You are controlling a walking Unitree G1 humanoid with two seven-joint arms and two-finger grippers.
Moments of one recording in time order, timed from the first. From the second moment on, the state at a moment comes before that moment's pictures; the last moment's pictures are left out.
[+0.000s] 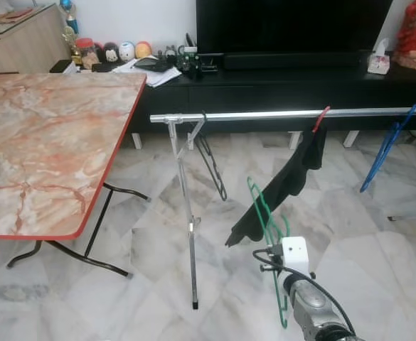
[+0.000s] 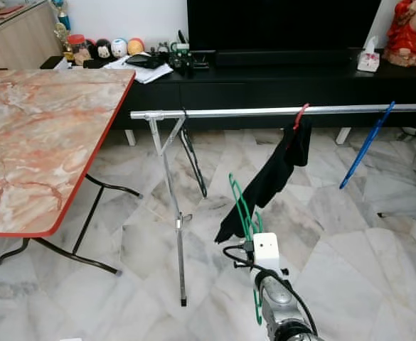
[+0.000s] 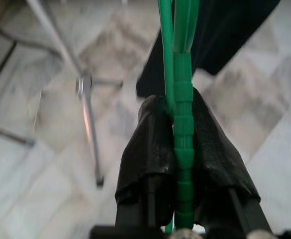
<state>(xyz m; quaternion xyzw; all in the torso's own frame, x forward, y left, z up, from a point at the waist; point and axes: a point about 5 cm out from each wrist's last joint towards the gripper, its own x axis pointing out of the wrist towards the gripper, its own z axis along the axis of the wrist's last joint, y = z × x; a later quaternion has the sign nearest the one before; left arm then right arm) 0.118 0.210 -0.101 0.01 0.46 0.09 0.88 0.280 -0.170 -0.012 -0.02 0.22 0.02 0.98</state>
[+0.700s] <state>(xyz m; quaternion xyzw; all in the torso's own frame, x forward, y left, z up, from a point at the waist) 0.109 0.209 -0.104 0.01 0.47 0.08 0.88 0.270 -0.160 -0.017 -0.02 0.20 0.04 0.98</state>
